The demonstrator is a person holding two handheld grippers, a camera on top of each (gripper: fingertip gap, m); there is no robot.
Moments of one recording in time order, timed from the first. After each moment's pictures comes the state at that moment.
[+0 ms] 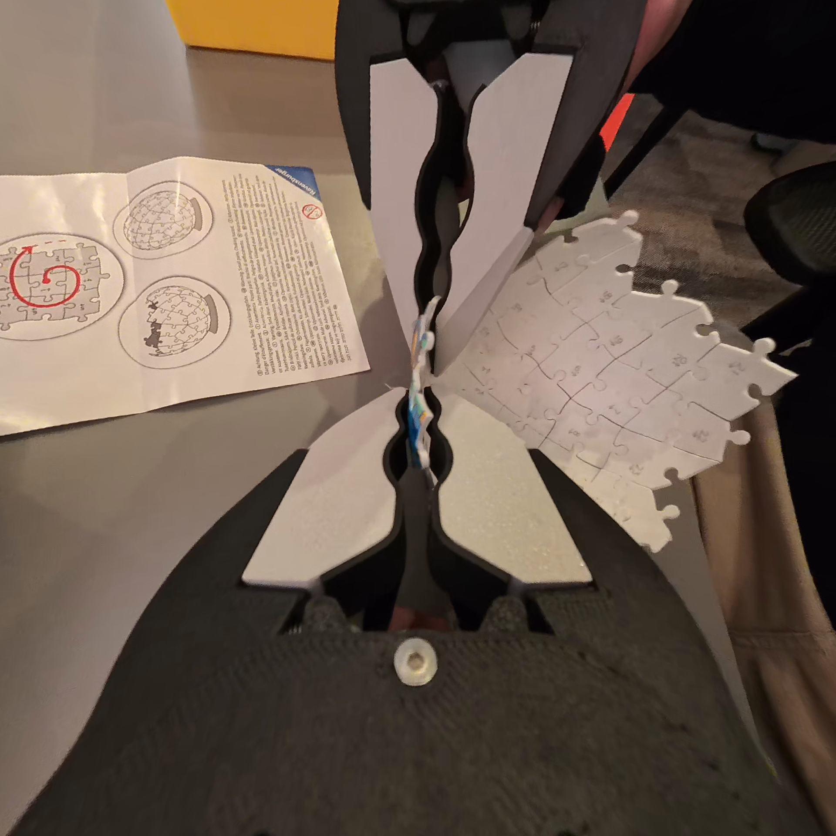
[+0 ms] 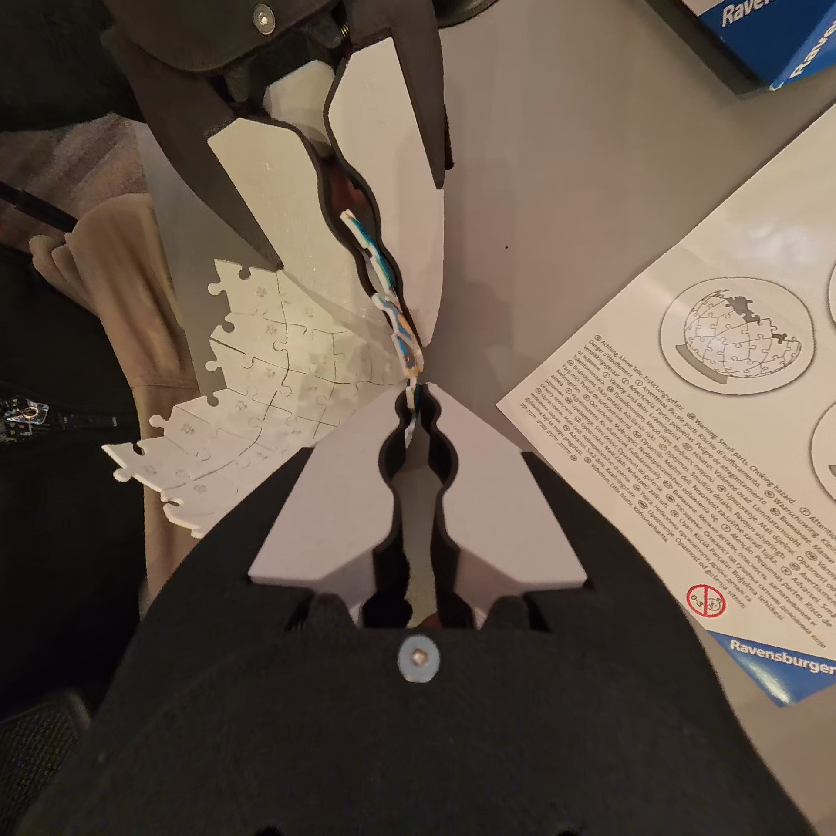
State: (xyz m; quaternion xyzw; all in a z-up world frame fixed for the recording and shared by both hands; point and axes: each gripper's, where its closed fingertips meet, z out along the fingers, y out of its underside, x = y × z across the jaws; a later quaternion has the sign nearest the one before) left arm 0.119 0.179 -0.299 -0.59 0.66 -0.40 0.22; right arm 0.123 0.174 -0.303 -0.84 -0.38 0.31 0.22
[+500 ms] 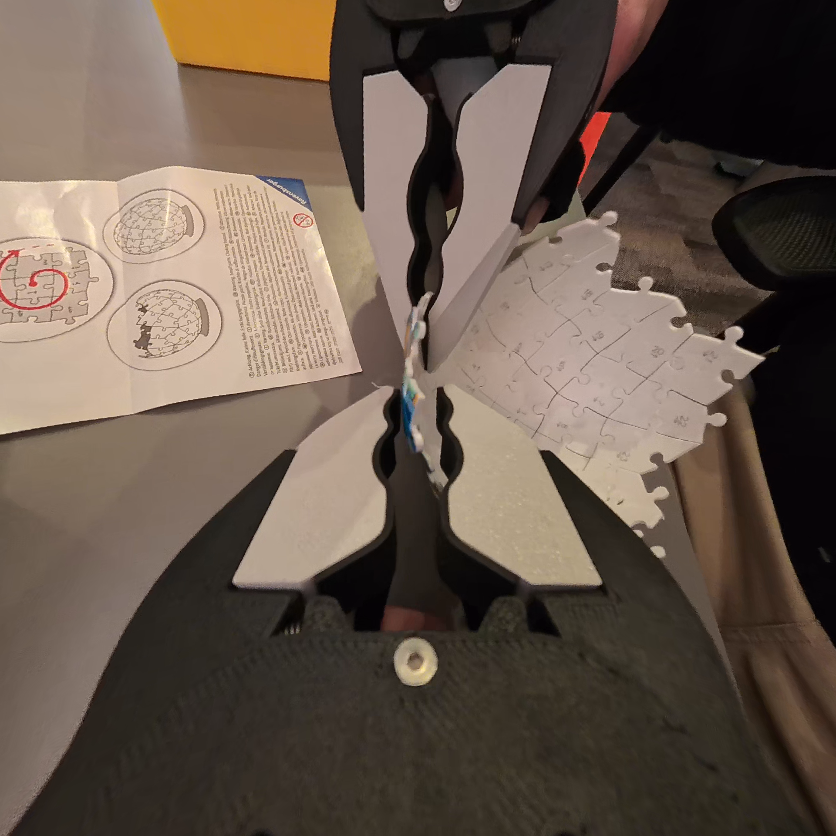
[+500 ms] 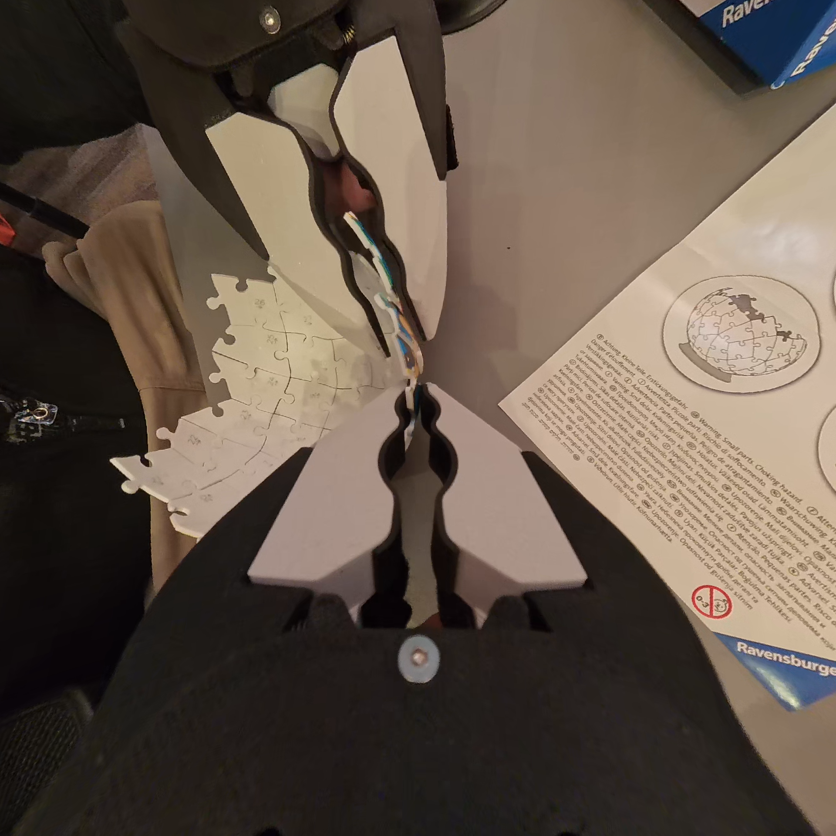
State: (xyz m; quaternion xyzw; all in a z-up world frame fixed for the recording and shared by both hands) left arm 0.117 0.177 -0.296 -0.58 0.65 -0.43 0.22; right arm 0.123 0.173 -0.302 -0.84 -0.37 0.32 0.23
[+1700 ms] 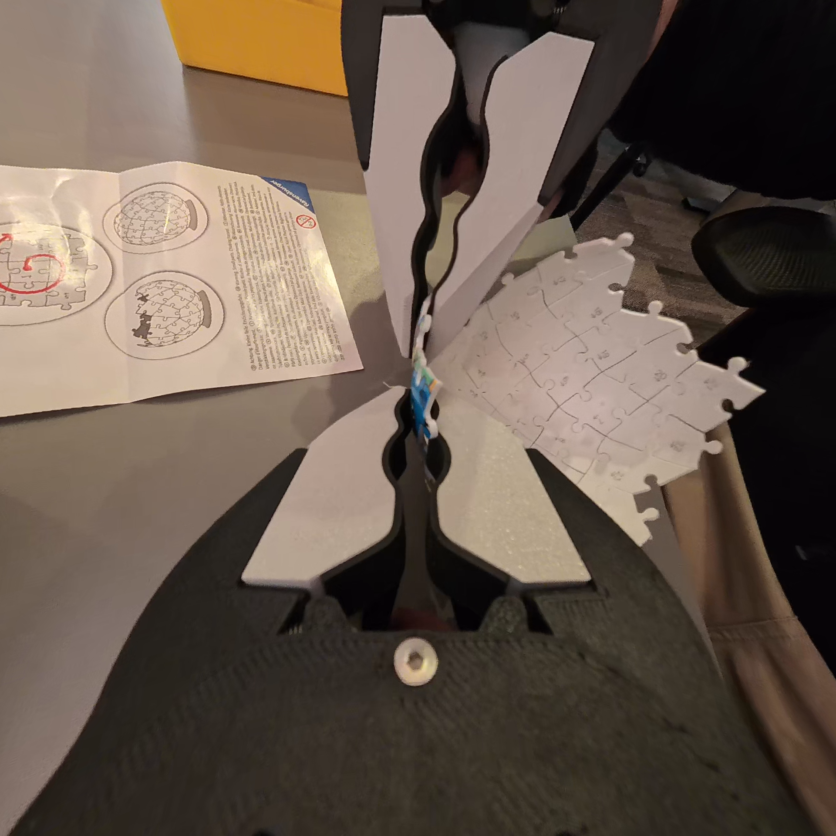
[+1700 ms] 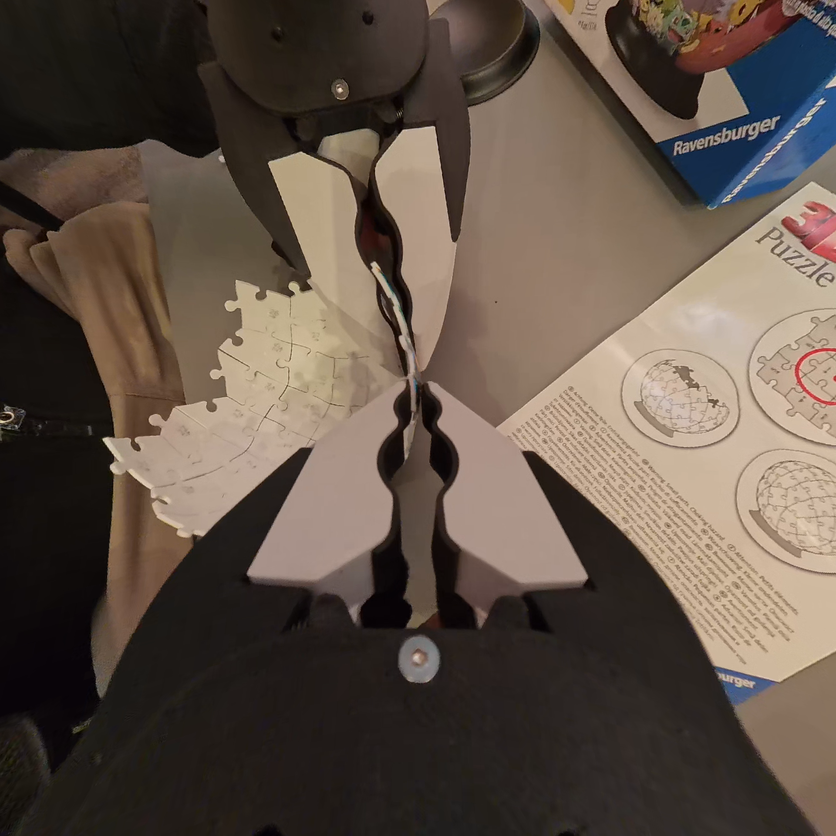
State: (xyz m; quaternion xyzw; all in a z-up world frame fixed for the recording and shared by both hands) left arm 0.114 0.180 -0.295 -0.59 0.64 -0.45 0.21; right arm 0.116 0.185 -0.286 -0.82 -0.41 0.29 0.28
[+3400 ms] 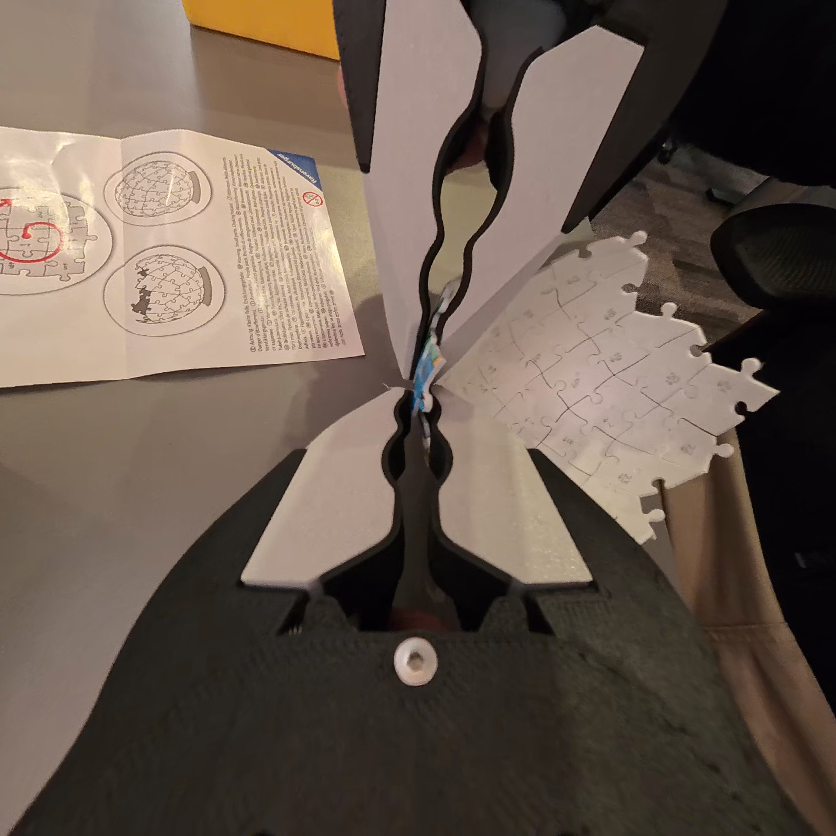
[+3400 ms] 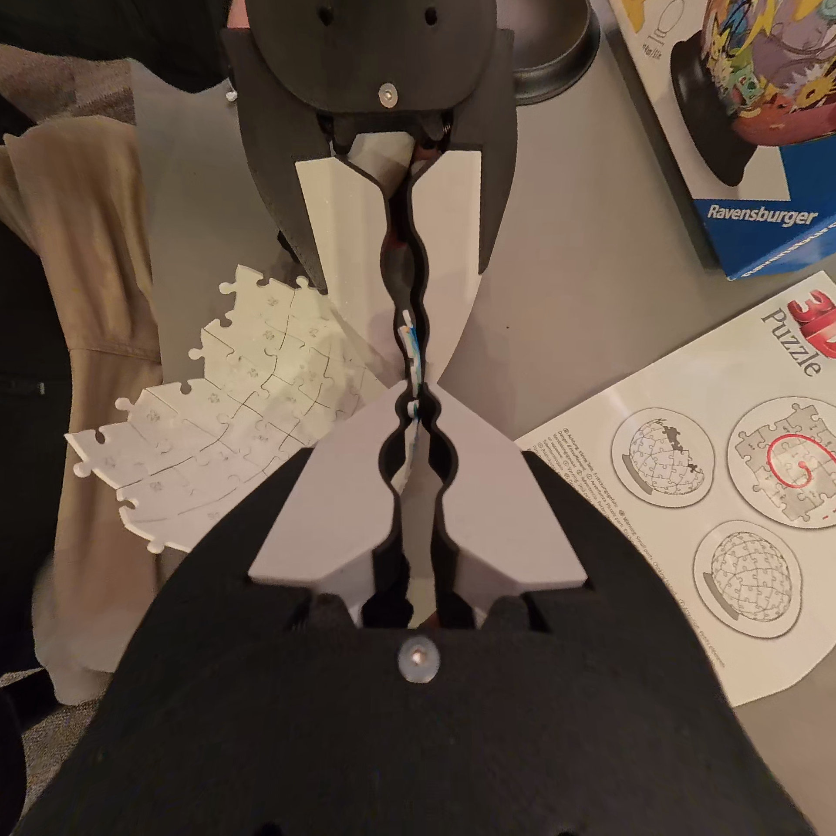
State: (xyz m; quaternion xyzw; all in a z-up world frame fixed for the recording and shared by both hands) left arm 0.111 0.180 -0.299 -0.61 0.63 -0.43 0.20; right arm 0.103 0.187 -0.286 -0.79 -0.49 0.25 0.26
